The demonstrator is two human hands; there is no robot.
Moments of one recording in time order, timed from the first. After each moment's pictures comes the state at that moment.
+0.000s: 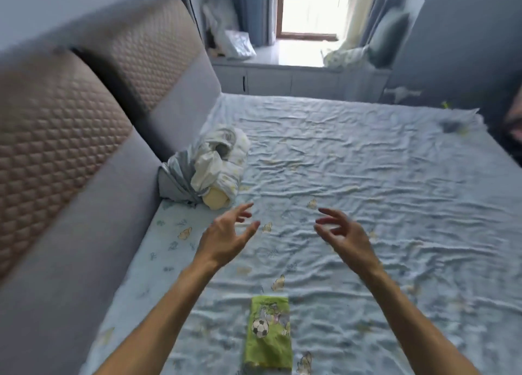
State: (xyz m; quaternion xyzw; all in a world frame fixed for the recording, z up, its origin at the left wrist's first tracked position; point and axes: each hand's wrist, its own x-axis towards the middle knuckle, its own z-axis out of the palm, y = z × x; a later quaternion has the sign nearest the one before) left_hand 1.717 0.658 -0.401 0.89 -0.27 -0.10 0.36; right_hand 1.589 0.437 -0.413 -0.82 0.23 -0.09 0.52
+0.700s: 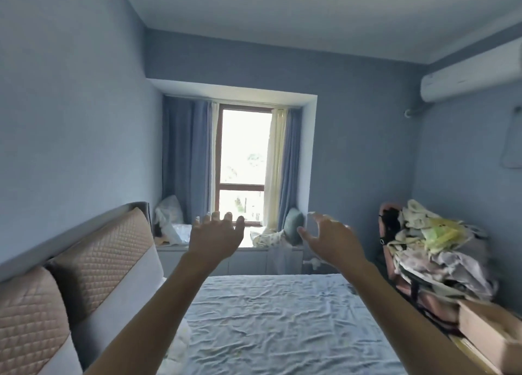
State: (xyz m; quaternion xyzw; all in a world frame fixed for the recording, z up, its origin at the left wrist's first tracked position) left_hand 1.673 0.617 0.007 0.91 -0.34 0.19 0.14; right_hand 1.514 0.459 0.013 -0.91 0.28 -0.30 0.05
